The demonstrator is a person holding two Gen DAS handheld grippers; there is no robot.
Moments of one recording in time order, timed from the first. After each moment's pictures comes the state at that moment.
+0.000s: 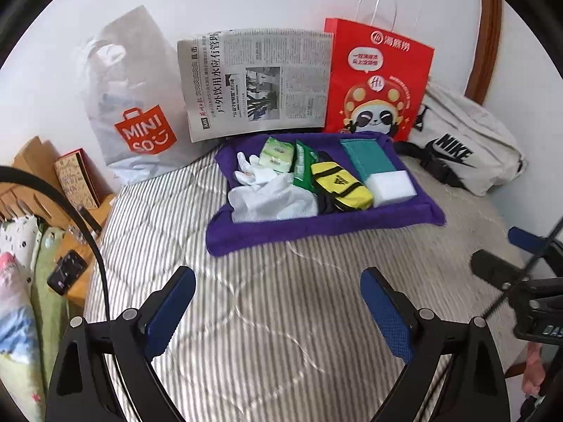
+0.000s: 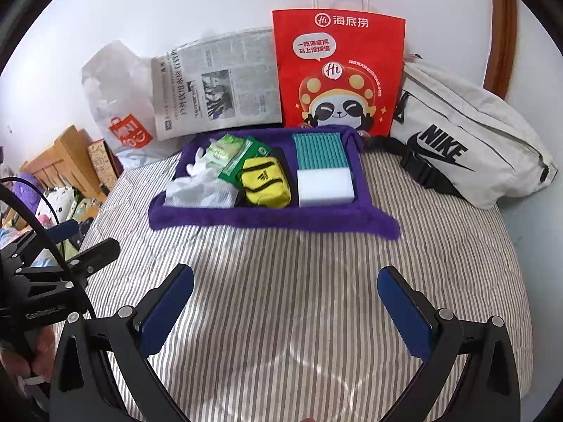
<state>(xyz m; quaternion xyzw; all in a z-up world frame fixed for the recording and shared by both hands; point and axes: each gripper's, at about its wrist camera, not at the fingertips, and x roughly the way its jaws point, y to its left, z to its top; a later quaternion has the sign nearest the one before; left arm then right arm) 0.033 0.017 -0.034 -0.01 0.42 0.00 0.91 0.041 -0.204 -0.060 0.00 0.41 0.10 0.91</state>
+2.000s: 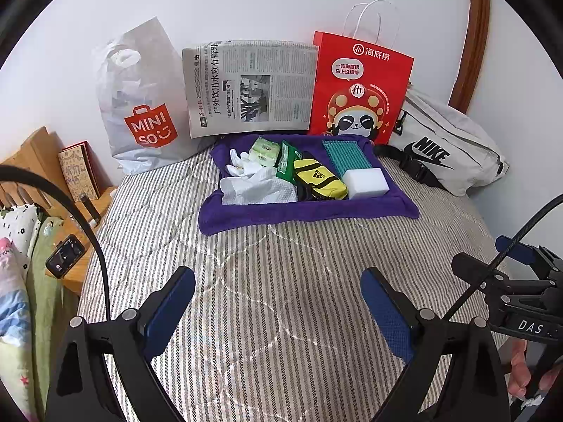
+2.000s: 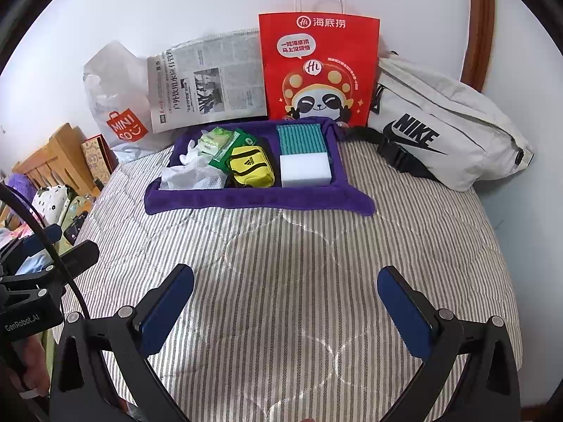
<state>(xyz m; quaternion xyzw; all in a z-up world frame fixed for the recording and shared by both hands) -0.015 0.001 -0.018 -0.03 0.41 0.00 0.91 0.004 -0.223 -0.056 0.00 0.41 0.08 0.91</state>
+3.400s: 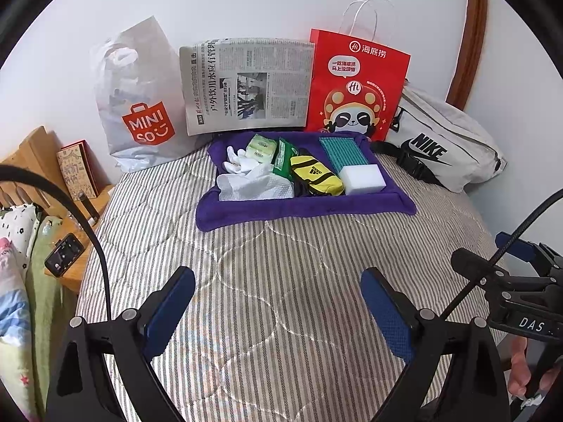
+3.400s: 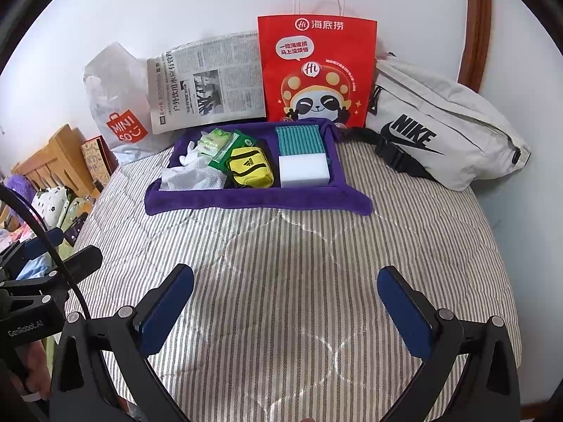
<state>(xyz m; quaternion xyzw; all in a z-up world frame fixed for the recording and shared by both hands) -0.019 0.001 -0.020 -0.02 0.42 -0.01 0.91 0.002 -0.227 -0.054 0.00 0.40 0.08 0.91</state>
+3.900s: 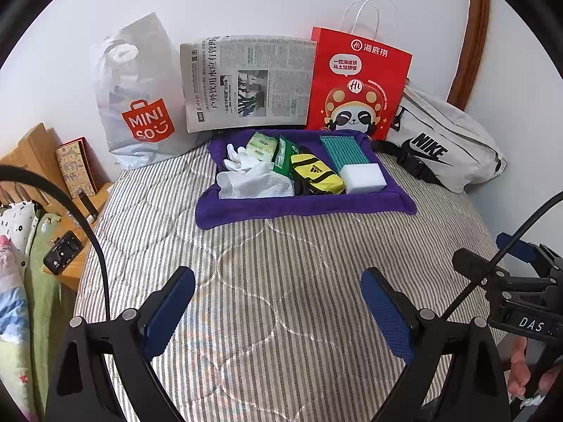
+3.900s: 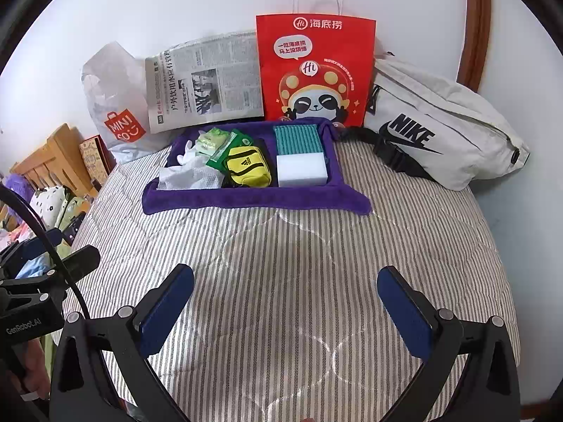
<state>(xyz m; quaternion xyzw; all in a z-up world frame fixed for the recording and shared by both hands) -0.018 0.003 -0.022 -0.03 0.42 -0.01 0.91 0.003 -0.228 -0.055 0.00 0.40 0.08 0.91</state>
